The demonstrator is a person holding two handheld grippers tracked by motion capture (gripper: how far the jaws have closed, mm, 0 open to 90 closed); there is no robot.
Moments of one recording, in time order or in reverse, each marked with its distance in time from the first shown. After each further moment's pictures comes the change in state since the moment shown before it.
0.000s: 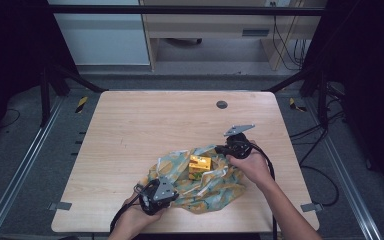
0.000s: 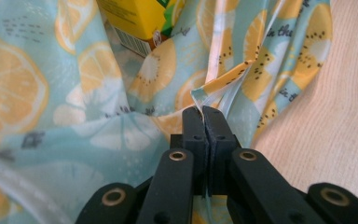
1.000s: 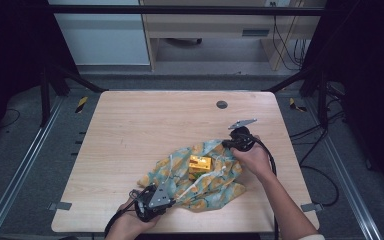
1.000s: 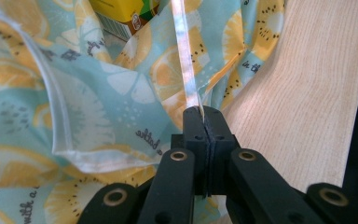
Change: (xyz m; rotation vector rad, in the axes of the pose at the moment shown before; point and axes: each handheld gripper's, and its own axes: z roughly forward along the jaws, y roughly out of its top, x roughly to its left) left arm -0.009 -0.008 -0.015 0.019 -0.029 0.017; right arm -0.038 -0.002 0.017 0.048 -0.099 0.063
